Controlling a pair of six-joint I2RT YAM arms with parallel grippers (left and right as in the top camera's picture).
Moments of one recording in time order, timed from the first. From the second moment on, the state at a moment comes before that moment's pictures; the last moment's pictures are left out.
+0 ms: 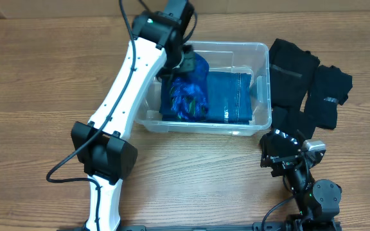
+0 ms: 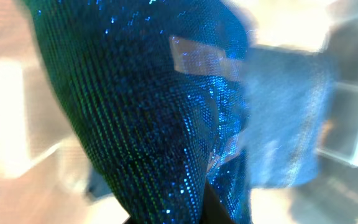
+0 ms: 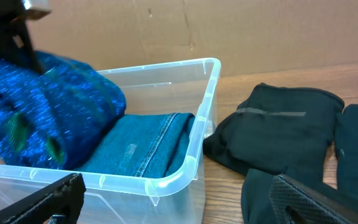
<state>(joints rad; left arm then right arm) -0.42 2.17 2.30 -1.45 0.09 -0.50 0.03 0.01 0.07 -0.18 -0.19 0.17</state>
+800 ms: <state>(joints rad) -0.37 2.15 2.20 -1.41 0.00 -0.38 0.03 0.01 0.07 -0.18 -0.19 0.17</state>
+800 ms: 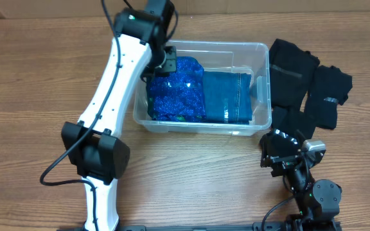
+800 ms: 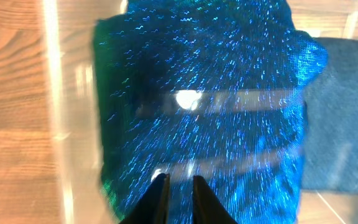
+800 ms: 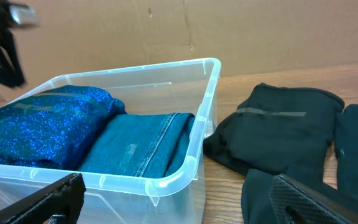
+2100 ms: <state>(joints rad) -0.20 2.00 2.28 -1.51 0.04 -0.21 0.03 0.01 0.07 -0.17 -0.26 0.24</state>
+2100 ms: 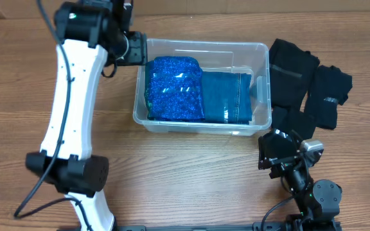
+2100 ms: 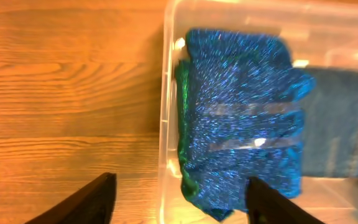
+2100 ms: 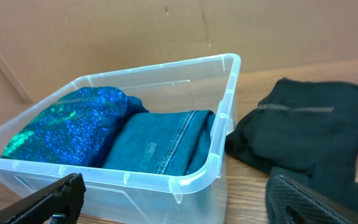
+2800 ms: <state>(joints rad) -0.17 2.22 2.11 -1.44 0.06 -0.17 0.03 0.01 0.07 -0.17 -0.26 0.31</state>
